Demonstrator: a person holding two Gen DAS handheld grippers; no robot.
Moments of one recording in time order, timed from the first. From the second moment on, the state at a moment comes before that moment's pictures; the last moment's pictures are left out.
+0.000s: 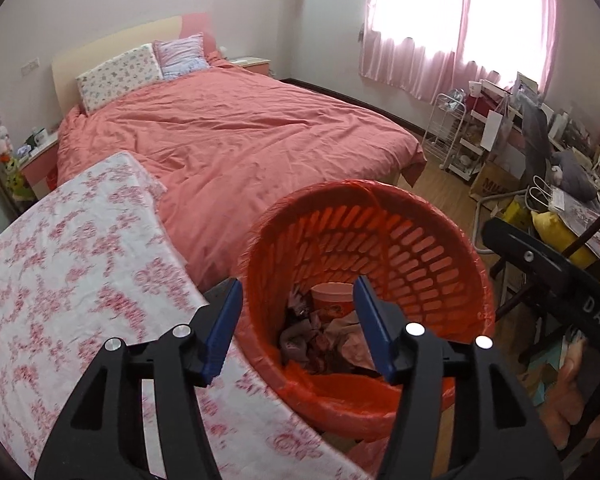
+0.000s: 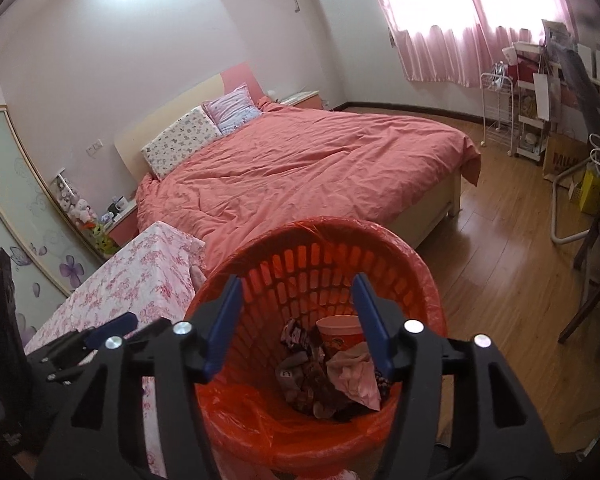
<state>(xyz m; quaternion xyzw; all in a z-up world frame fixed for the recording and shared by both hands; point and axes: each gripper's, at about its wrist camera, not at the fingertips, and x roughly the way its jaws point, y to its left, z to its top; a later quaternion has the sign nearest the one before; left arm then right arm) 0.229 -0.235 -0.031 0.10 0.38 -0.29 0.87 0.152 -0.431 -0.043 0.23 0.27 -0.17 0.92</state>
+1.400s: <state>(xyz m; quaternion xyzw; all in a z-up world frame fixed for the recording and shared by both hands) 0.025 0.015 -0.004 -0.01 0.25 0.01 0.97 -0.031 -0.183 -0.007 0.05 0.24 -0.25 0.94</state>
